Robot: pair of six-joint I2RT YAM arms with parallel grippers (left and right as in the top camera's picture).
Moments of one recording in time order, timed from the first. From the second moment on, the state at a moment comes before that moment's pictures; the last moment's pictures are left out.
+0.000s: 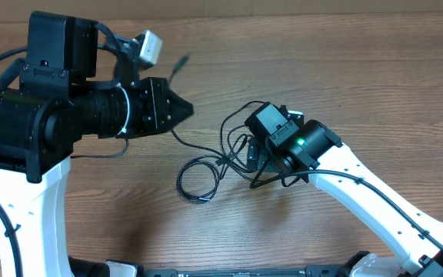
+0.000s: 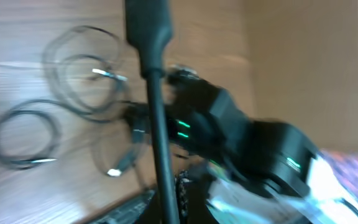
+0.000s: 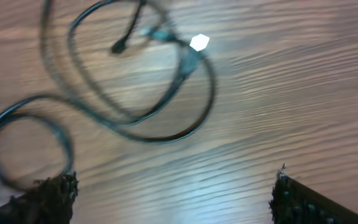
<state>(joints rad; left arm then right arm) -0.21 1.56 2.30 -1.69 0.61 -0.43 0.68 1.50 1.26 -1.14 0.22 0.82</state>
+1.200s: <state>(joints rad) -0.06 1.57 2.08 -1.69 -0.02 -0.60 0.42 1.04 1.55 -1.13 -0.01 0.78</state>
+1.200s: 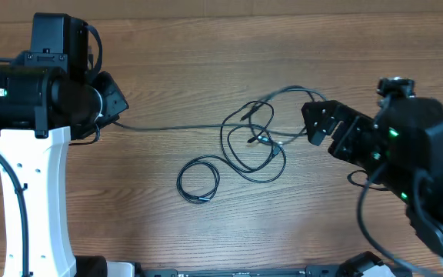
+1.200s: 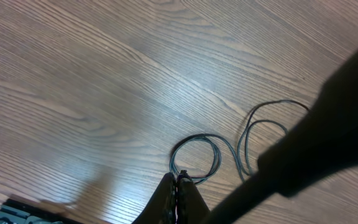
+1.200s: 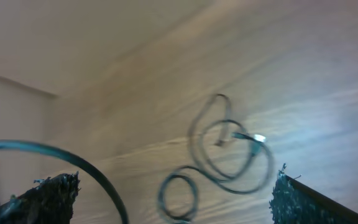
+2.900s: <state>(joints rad) -0.06 1.55 2.44 -1.51 0.87 -0.41 0.52 1.67 1.55 -1.11 -0.44 0.66</state>
